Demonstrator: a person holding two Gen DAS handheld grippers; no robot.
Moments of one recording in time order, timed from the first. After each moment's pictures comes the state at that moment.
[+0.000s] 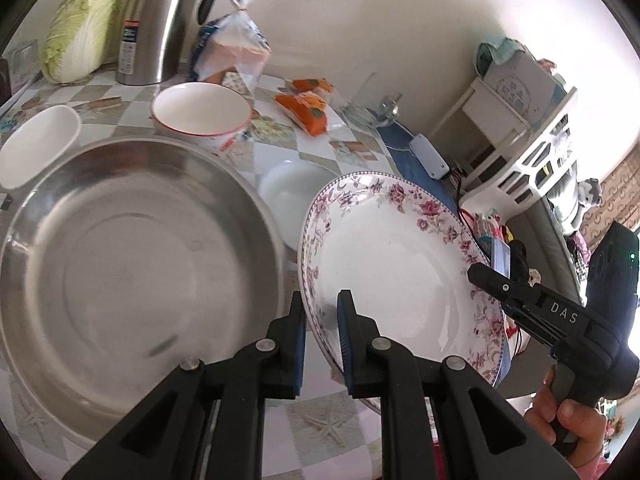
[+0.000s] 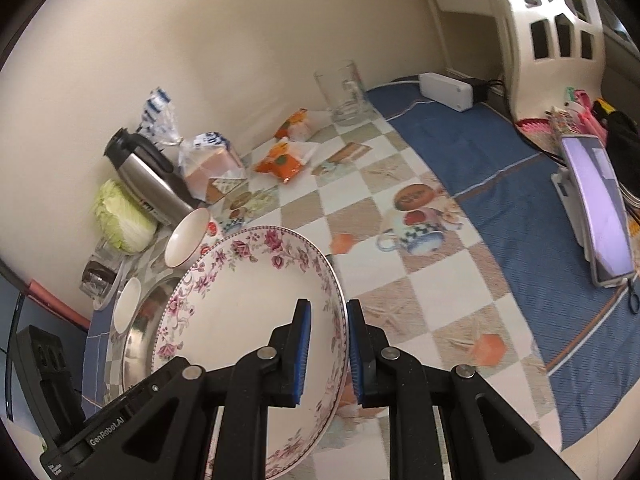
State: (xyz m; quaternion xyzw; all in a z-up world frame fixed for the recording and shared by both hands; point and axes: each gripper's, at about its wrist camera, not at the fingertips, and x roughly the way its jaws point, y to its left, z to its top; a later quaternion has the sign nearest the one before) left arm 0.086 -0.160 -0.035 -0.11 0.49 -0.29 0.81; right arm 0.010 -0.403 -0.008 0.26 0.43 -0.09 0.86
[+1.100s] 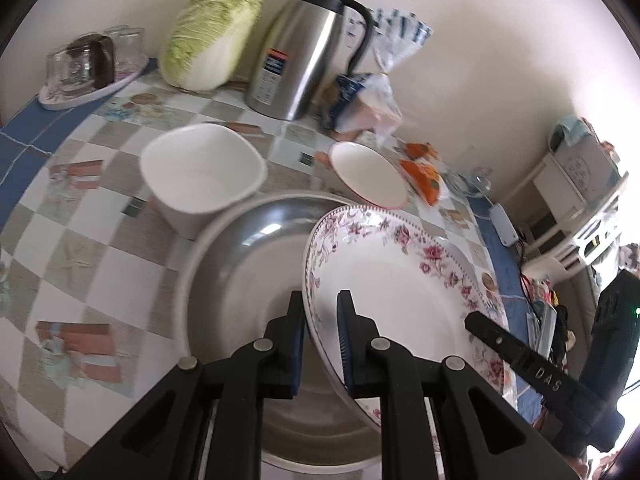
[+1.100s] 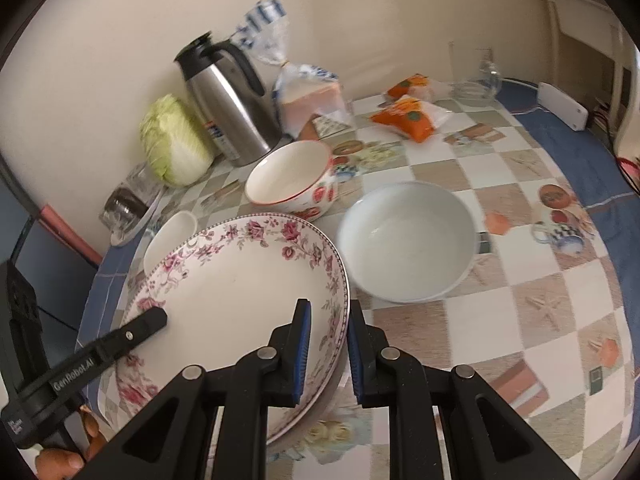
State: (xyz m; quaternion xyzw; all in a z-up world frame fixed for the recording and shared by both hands) left arm 0.119 -0.022 -0.027 -0.15 0.47 -0.16 0.85; right arm 0.078 -0.258 -0.026 0.18 0.46 0.00 0.87
